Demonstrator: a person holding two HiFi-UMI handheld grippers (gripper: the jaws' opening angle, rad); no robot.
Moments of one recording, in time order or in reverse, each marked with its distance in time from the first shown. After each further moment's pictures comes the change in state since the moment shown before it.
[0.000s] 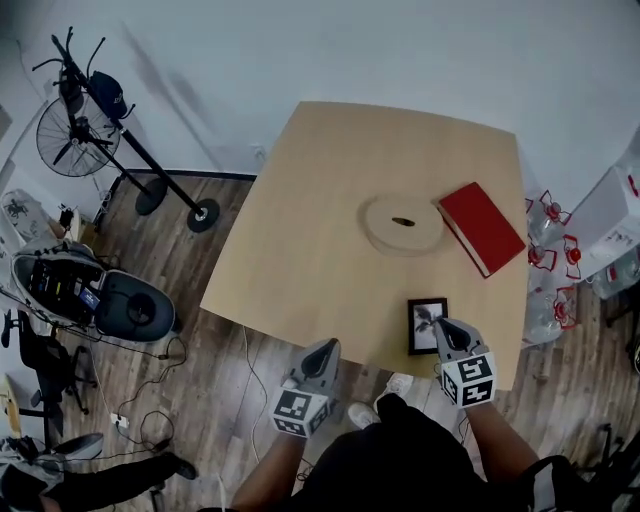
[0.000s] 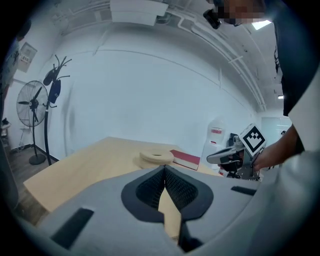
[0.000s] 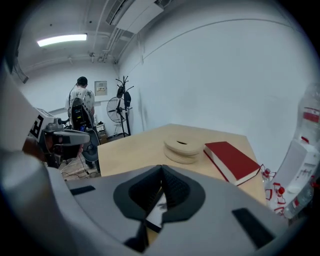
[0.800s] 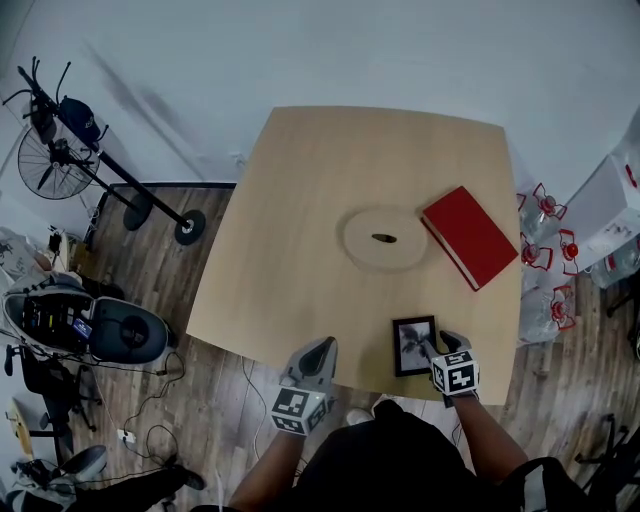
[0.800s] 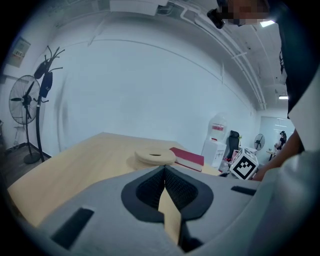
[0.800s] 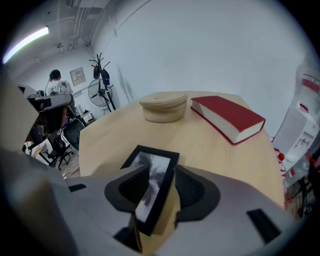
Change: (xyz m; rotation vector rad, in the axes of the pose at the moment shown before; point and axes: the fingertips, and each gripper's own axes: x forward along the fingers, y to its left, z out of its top) left arm 0.092 0.007 0.013 -0.003 0.058 -0.036; right arm 0.072 -0.075 -0.117 0.178 0.323 -0.044
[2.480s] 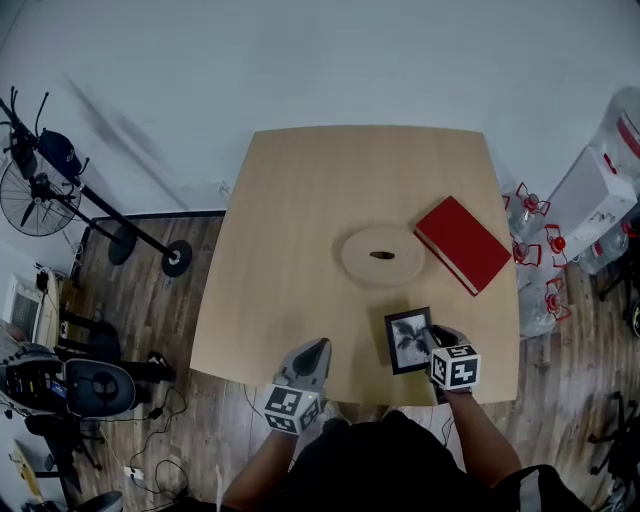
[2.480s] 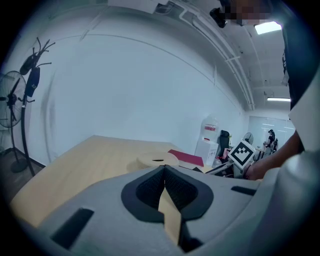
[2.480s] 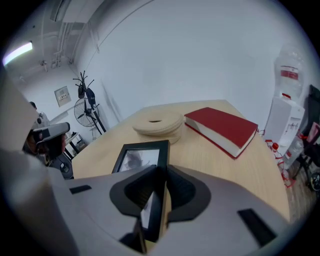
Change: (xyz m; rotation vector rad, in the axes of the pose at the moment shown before) left arm 0.019 0.050 0.025 0.050 0.006 -0.121; right arm 0.000 0.014 0.070 0.194 -0.128 -0.080
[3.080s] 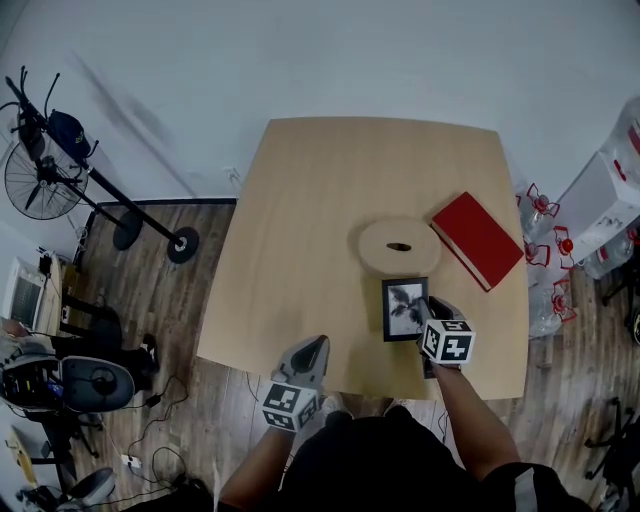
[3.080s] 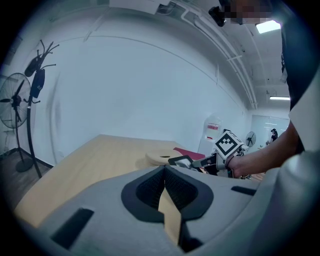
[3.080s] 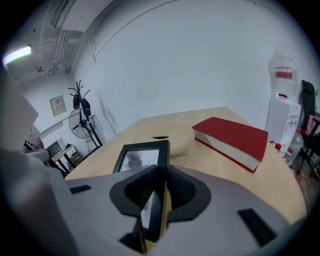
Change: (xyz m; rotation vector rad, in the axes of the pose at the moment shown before) left arm -0.035 0.028 -0.013 0.005 0.009 0.032; right arm 0.040 0.036 0.052 0.057 -0.125 -0.031
